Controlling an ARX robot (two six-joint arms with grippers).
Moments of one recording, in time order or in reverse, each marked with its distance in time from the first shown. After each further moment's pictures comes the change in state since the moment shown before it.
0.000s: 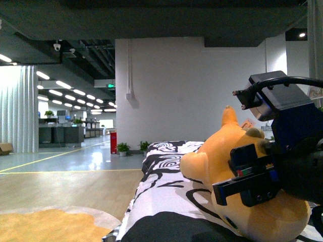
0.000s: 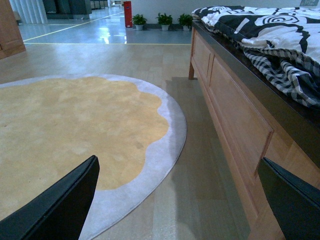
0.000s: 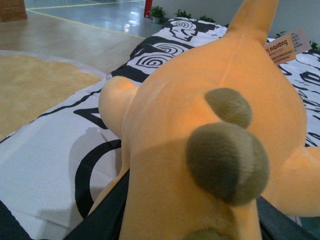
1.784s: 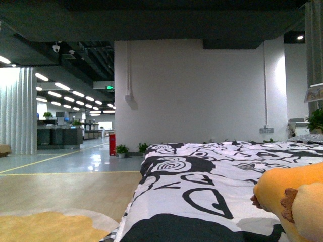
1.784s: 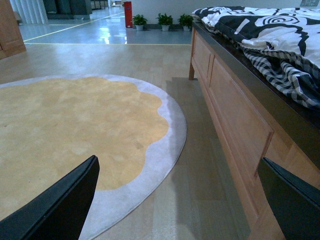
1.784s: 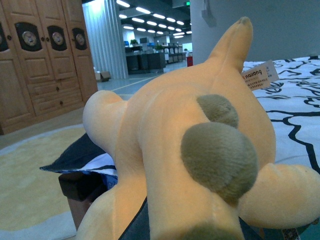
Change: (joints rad) left arm 0.000 0.000 0.000 0.000 -0.002 0.000; right arm -0.494 -1.253 -0.756 -0.193 -0.667 0.379
